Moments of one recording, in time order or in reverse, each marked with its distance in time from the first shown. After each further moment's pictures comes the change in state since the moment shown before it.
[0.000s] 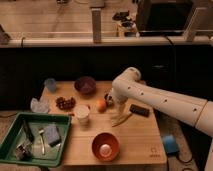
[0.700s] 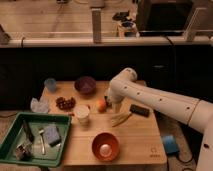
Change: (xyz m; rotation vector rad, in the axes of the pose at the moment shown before) arm -0.016 -0.017 0.017 0.020 -0.043 -0.061
